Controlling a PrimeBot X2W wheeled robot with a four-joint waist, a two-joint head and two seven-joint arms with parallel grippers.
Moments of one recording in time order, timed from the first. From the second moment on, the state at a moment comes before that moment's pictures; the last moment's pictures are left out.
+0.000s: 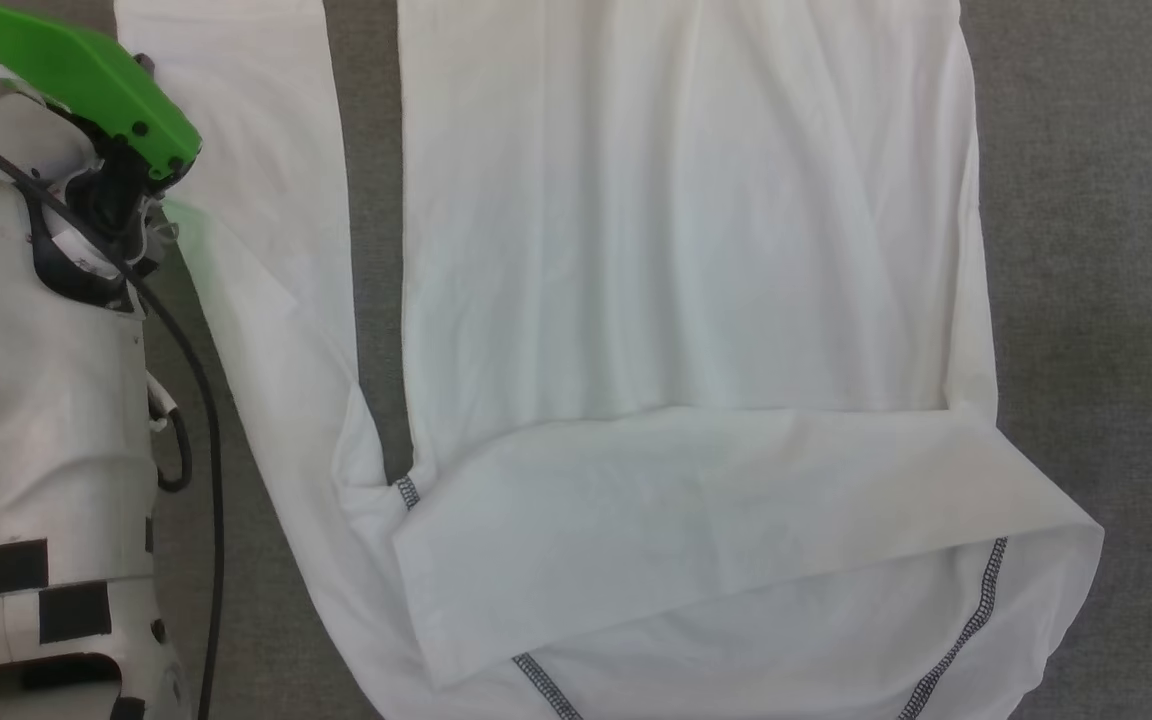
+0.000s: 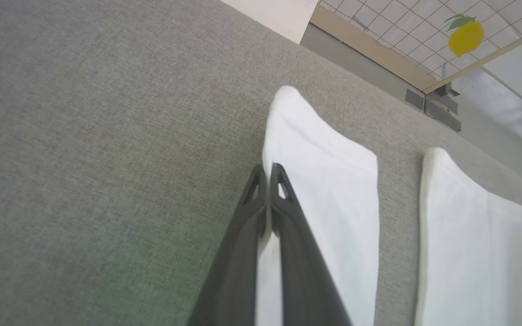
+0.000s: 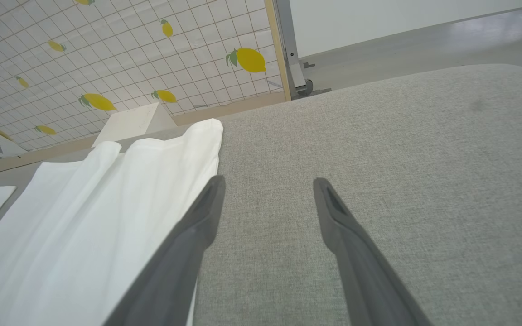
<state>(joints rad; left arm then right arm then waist) -0.89 0.23 0.07 0.43 -0.50 0.23 0.57 -0.37 -0.17 -0.28 -0.16 0.45 0.13 0.38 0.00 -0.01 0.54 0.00</state>
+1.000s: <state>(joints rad) -0.63 0.06 -0.41 0.15 -0.76 -0.01 0.52 -0.20 -0.08 -0.34 -0.05 0.41 0.13 0.36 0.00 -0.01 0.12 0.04</state>
